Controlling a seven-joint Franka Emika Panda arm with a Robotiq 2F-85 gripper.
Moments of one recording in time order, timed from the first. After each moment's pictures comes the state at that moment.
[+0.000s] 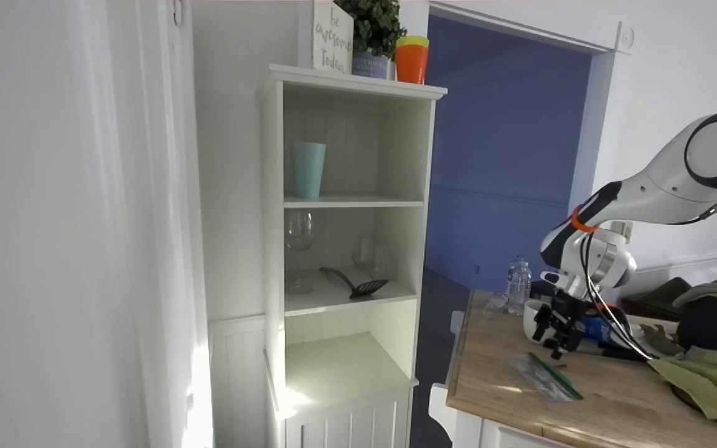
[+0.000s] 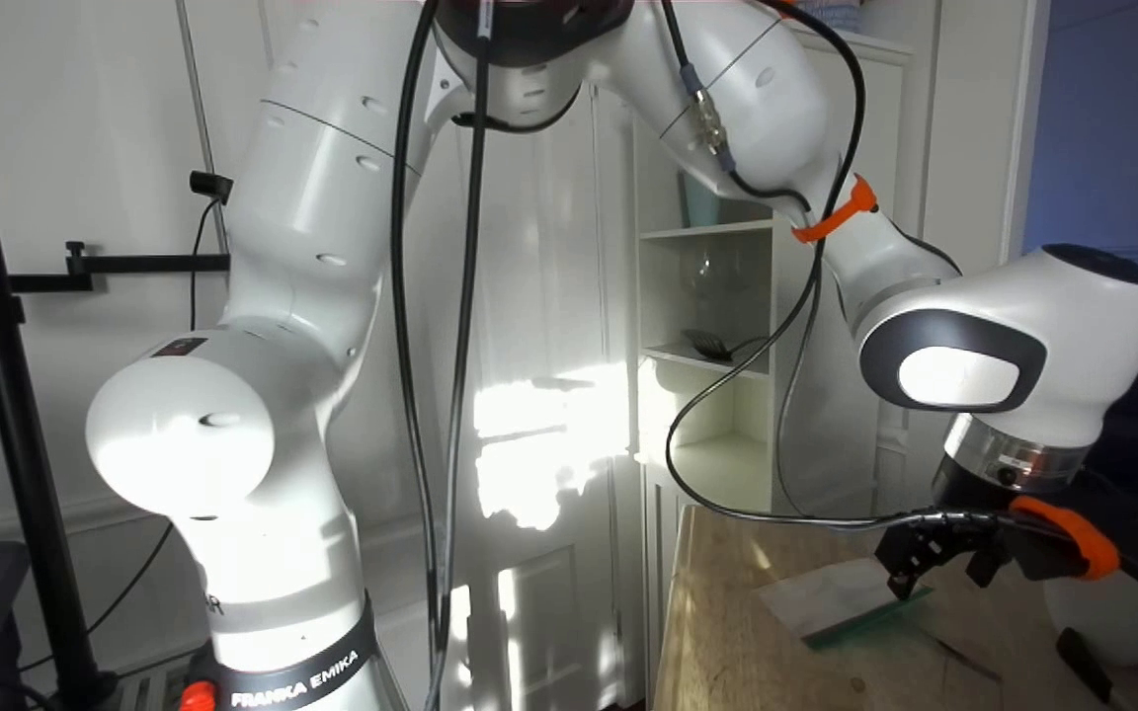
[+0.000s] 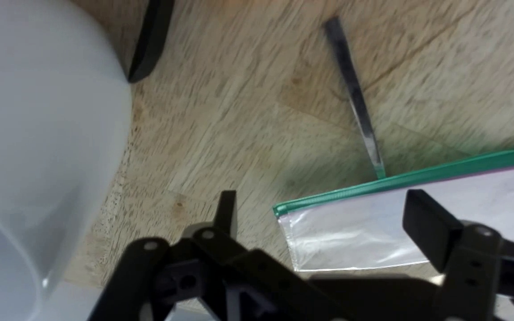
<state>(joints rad) -0.40 0.43 -0.12 -2.00 0.55 2.37 -2.04</state>
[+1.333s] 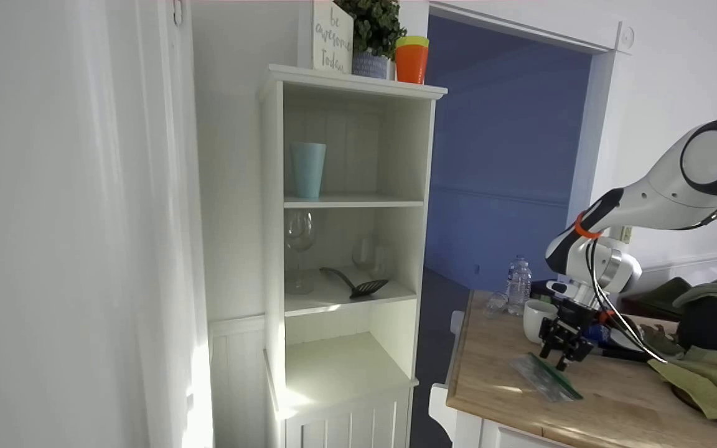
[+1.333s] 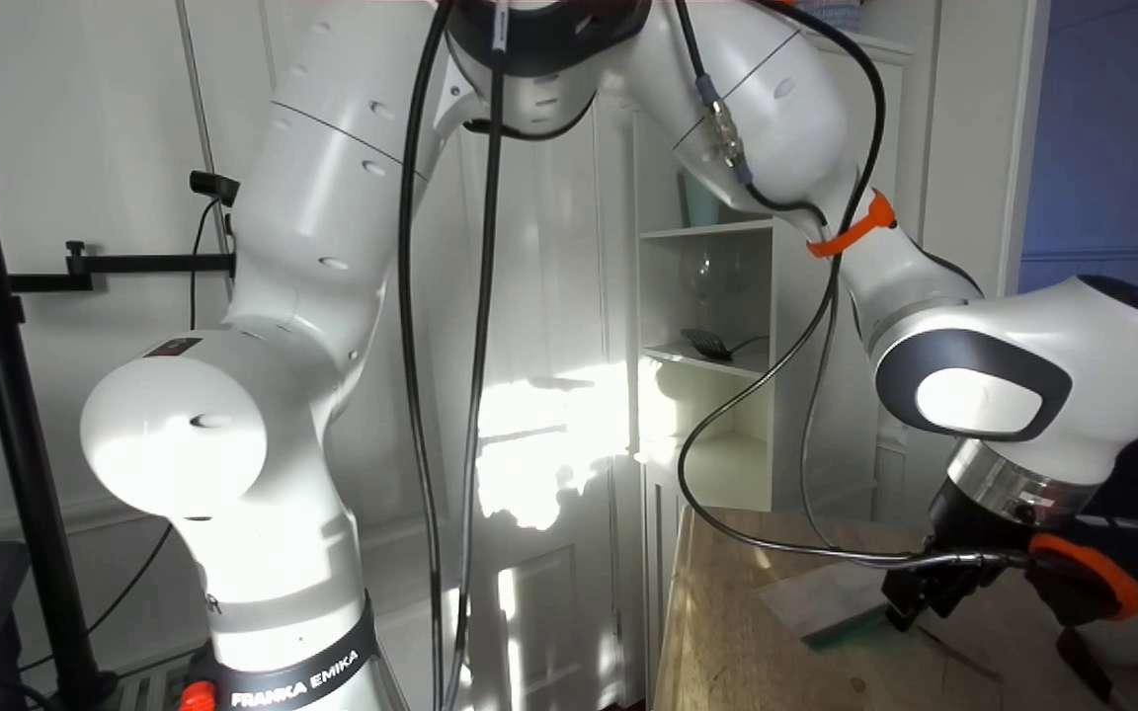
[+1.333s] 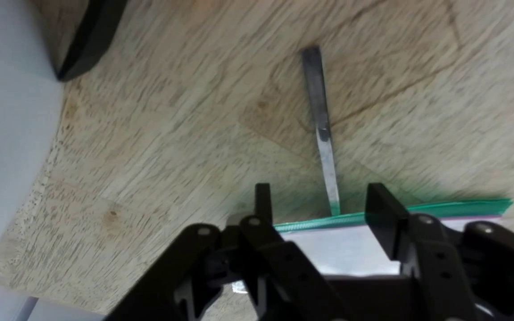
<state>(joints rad) -0.43 0.47 -0.12 -1.98 0.53 2.28 -2.24</state>
